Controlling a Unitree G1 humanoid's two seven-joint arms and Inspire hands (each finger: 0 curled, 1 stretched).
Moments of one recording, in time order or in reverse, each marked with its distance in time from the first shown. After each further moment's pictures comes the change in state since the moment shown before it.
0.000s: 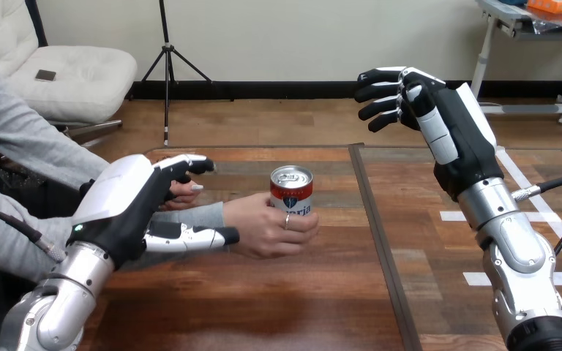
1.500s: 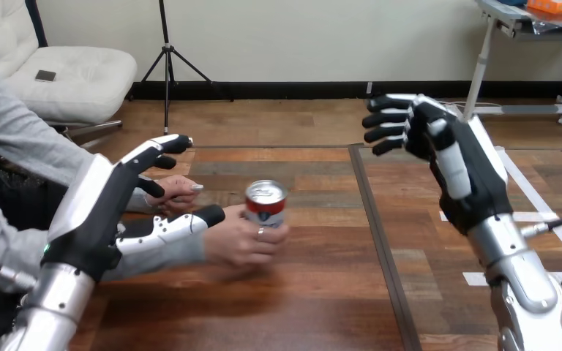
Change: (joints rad) left arm 0.151 -0.061 0.106 -0.103 -0.239 -0.117 0.034; right arm 0.154 0.016 -0.010 -0.087 0.129 -0.034 0.087
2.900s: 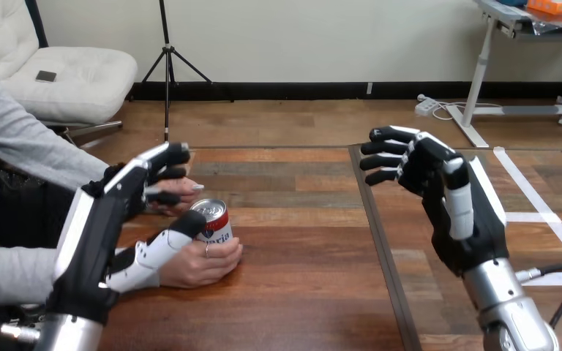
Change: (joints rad) left arm 0.138 -0.141 0.022 0.016 -0.212 -0.219 -0.045; right arm 0.169 0.075 -0.009 -0.115 0.101 -0.019 0.085
